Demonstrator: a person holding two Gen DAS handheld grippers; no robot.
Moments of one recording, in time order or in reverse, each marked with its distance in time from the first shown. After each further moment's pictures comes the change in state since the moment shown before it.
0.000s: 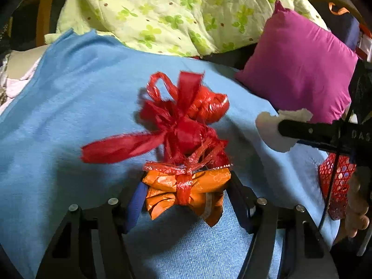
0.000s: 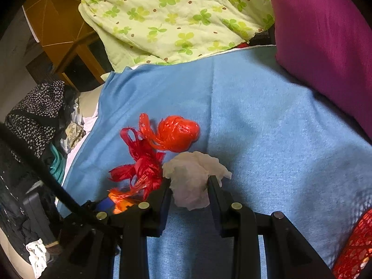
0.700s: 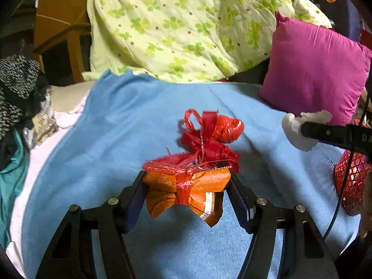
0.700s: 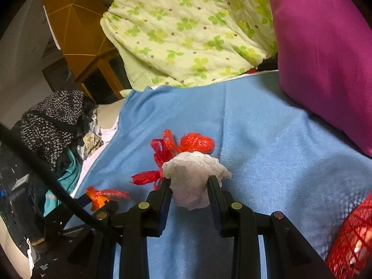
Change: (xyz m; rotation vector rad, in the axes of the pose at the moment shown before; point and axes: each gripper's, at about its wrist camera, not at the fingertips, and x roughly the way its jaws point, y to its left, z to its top) left arm -0.086 -0.030 -0.004 0.095 -0.131 0.289; right arm -0.064 0.018 -0.024 -0.048 -0.152 0.060
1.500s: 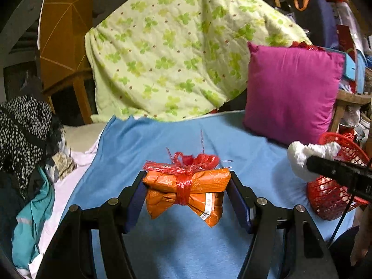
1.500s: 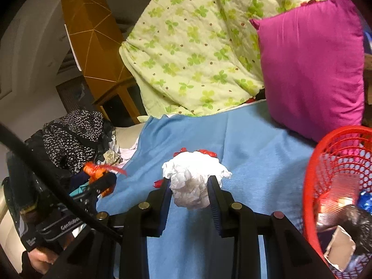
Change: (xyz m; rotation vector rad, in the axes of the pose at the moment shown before) left arm -0.112 -0.052 0.029 0.110 -0.168 0.040; right arm -0.133 0.013 -0.037 -0.017 -0.190 0.042
